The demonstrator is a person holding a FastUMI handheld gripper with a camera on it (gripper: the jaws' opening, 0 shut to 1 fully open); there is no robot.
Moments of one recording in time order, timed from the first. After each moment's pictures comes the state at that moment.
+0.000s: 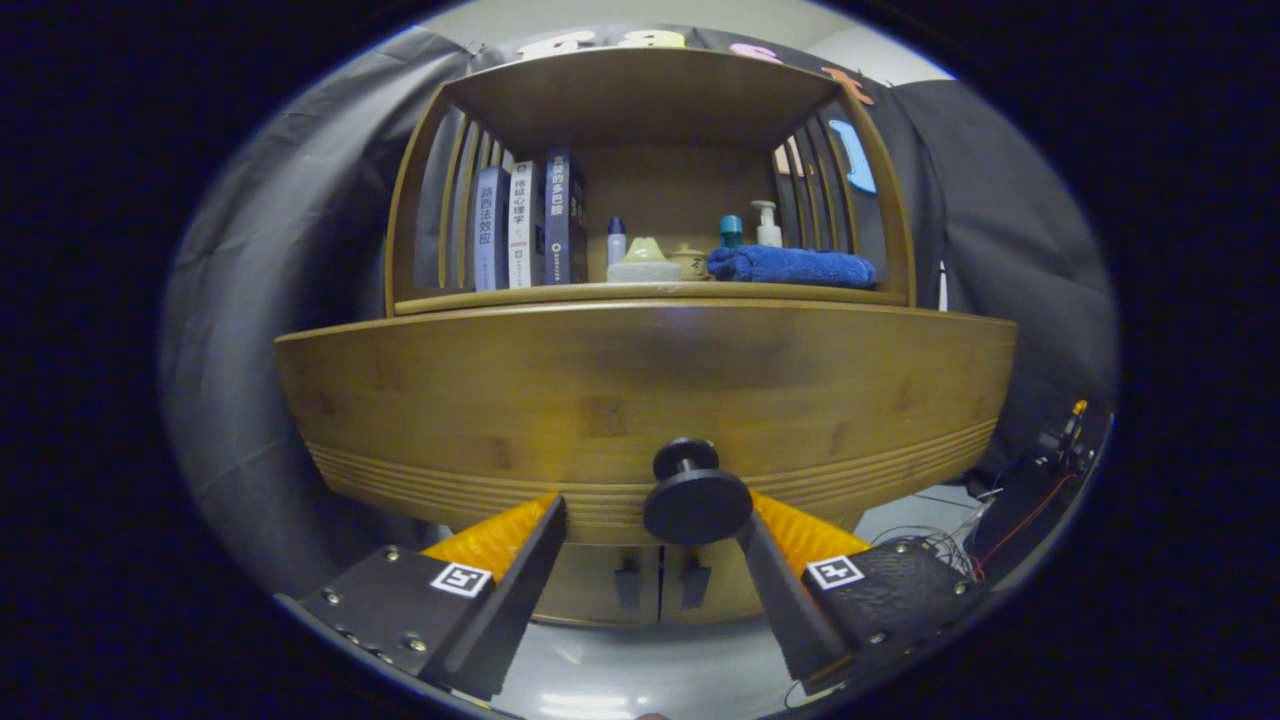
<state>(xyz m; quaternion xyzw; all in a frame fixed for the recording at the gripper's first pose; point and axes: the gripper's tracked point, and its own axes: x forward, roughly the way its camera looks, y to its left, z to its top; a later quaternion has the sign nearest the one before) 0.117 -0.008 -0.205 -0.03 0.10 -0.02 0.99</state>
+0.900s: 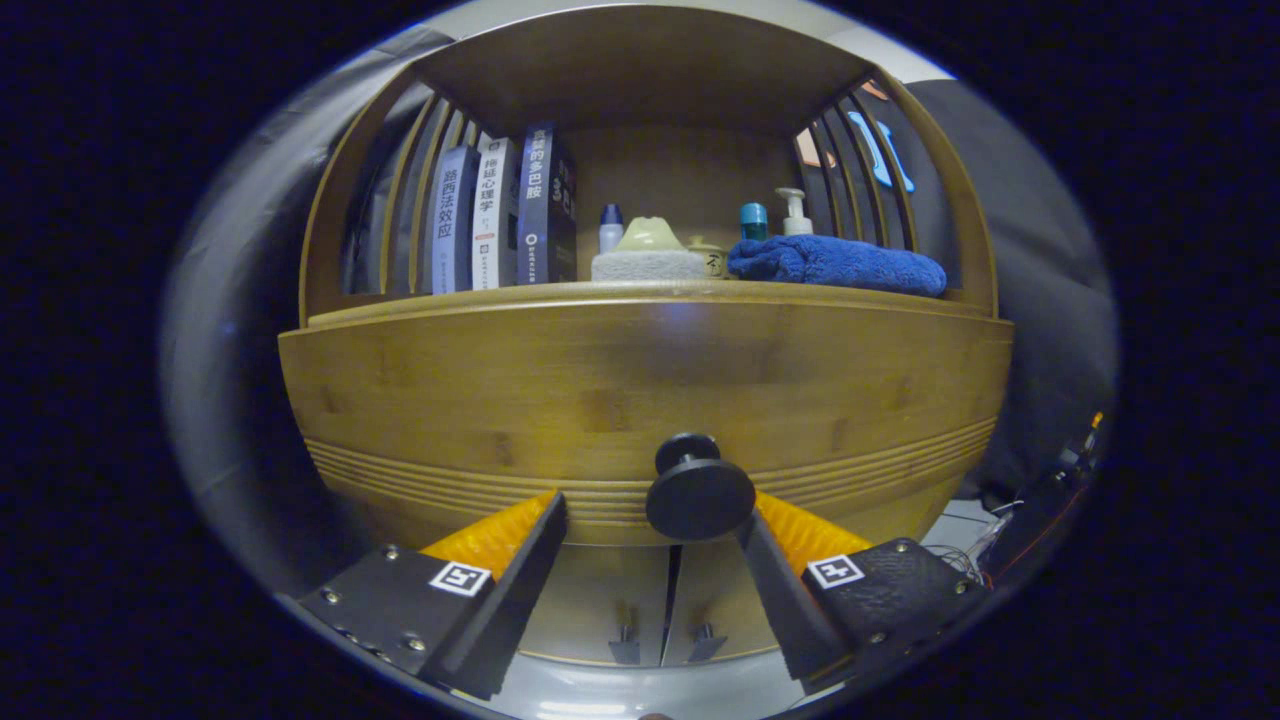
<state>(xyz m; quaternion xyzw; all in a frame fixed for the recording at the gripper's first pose) 0.227 -0.006 -0.207 -0.02 0.09 -0.02 1.00</state>
